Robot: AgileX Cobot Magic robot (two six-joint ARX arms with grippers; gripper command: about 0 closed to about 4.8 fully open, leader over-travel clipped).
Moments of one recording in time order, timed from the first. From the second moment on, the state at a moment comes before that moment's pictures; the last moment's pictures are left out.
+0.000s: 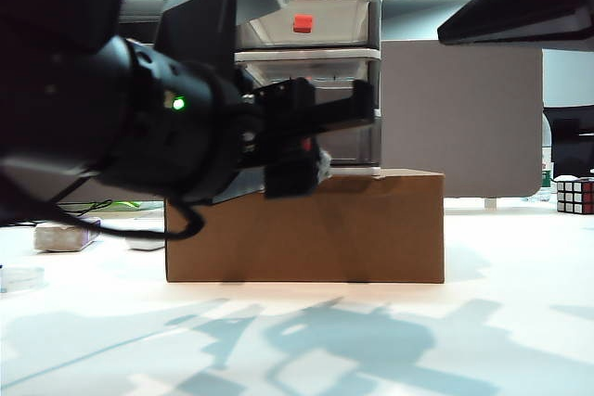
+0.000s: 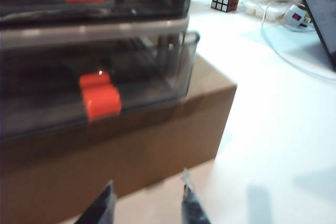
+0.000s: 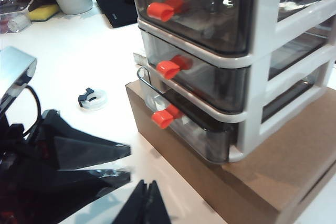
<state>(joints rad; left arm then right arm) -1.15 1.63 0.37 1.13 -0.57 -0.17 0.48 0.70 0.33 0.16 -0.36 0.00</state>
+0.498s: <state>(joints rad) -1.15 1.75 0.56 1.11 -0.83 -0.06 0.48 0.87 0.35 0.24 -0.42 -0.01</state>
